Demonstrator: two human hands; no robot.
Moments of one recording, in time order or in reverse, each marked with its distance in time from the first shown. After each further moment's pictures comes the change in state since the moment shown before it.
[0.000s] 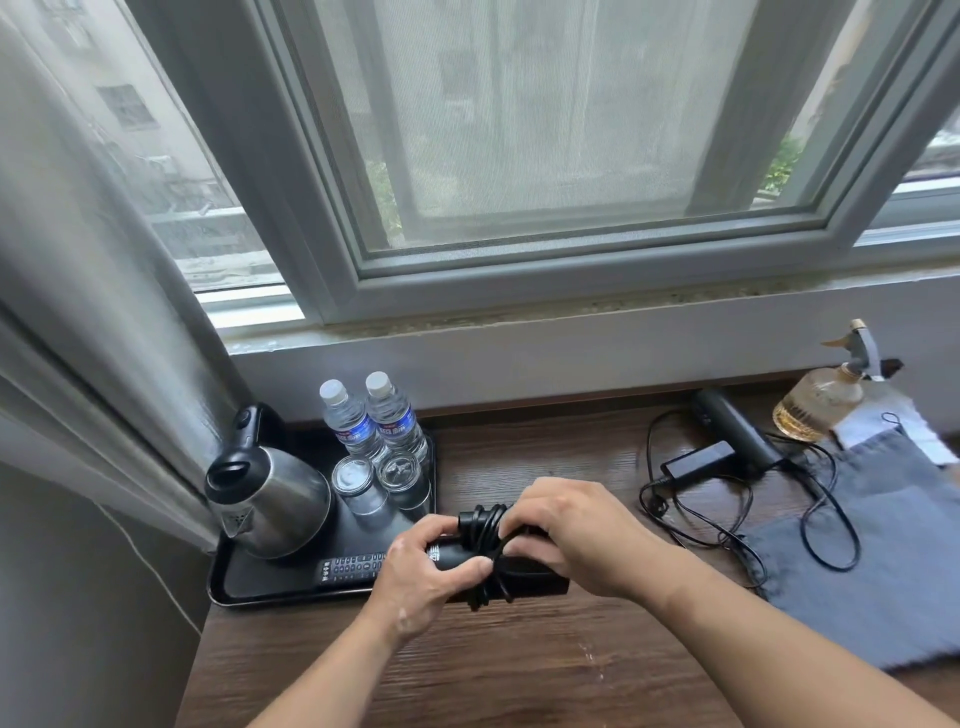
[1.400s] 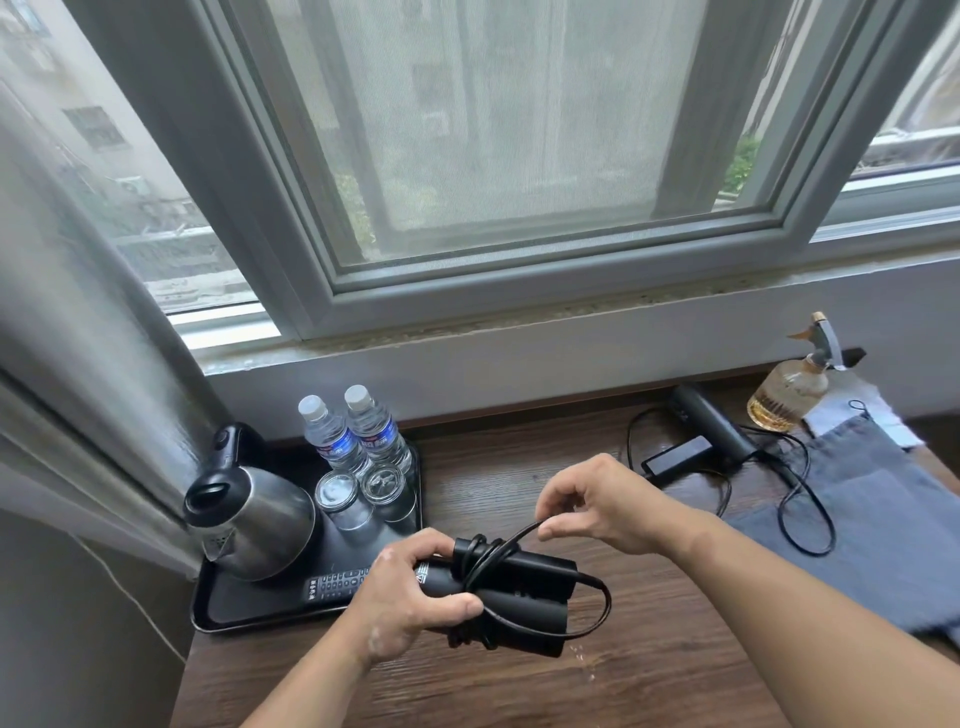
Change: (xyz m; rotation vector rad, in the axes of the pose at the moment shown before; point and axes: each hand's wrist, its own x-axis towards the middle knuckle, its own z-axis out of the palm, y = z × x) left_hand -0.007 0.018 -0.014 -0.003 -0.231 0.100; right_hand -0.015 0.054 -0.019 0.425 -0.071 0.210
